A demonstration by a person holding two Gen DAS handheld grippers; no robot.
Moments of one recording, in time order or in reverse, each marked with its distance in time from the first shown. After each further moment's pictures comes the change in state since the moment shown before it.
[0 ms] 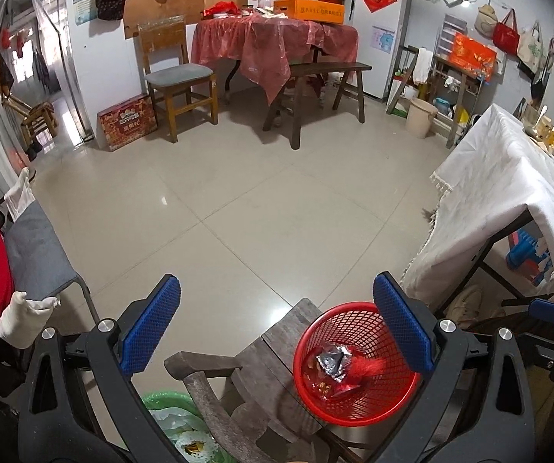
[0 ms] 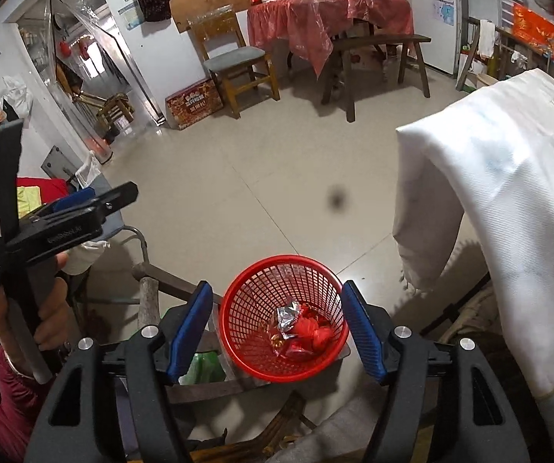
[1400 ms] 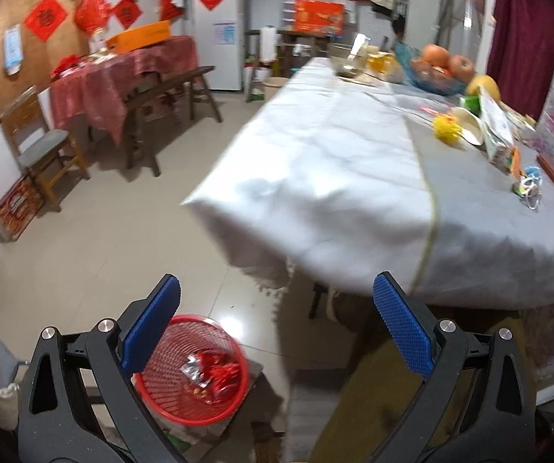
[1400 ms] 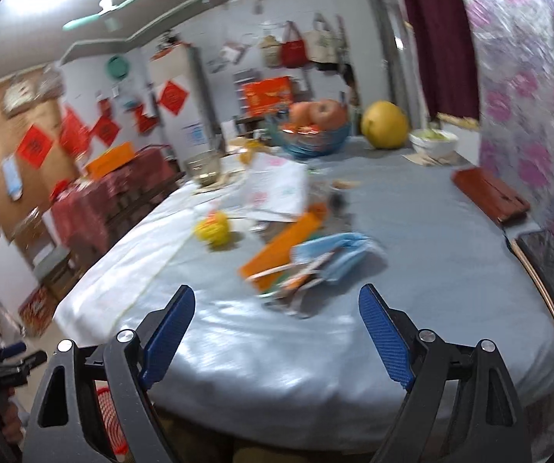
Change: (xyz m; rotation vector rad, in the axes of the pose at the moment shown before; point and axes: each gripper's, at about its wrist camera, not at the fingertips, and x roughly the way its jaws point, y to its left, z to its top) left arm -0.060 -0.278 -0.017 0.402 0.001 -0.336; right arm -0.307 -0.300 -0.183 0.589 -0.573 -0.586
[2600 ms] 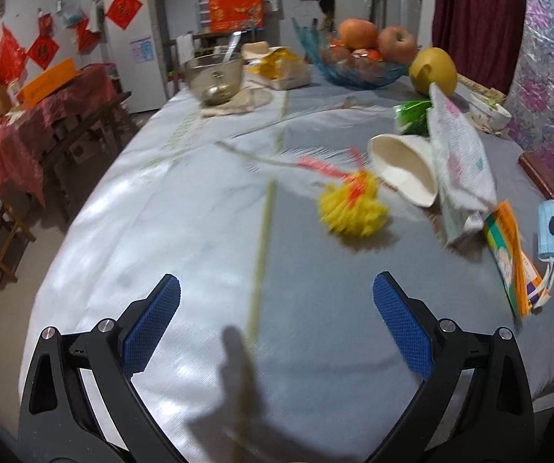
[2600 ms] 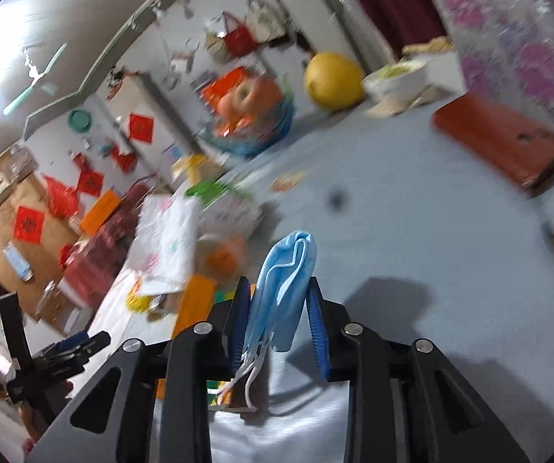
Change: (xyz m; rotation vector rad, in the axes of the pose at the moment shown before) left arm 0.124 -0.173 0.145 0.193 0.023 -0.143; right arm 0.107 -0.104 0.037 0.286 0.040 0.065
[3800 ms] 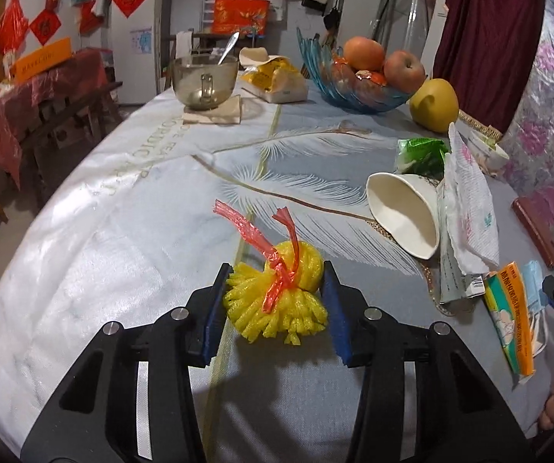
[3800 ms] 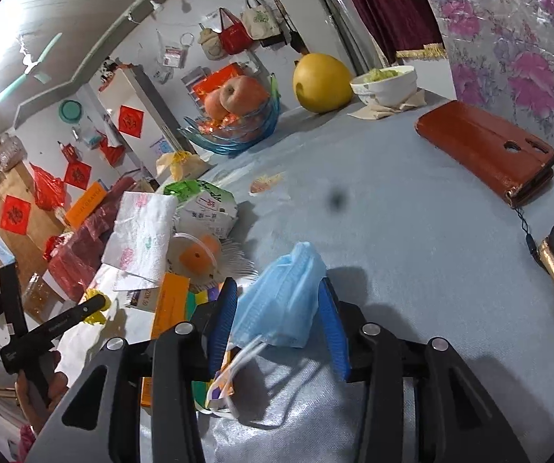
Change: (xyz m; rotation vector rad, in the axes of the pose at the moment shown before) left arm 0.026 0.007 0.018 -0.101 -0.057 -0.075; right arm 0.007 -0.008 0.001 -0.025 0.028 -0.039
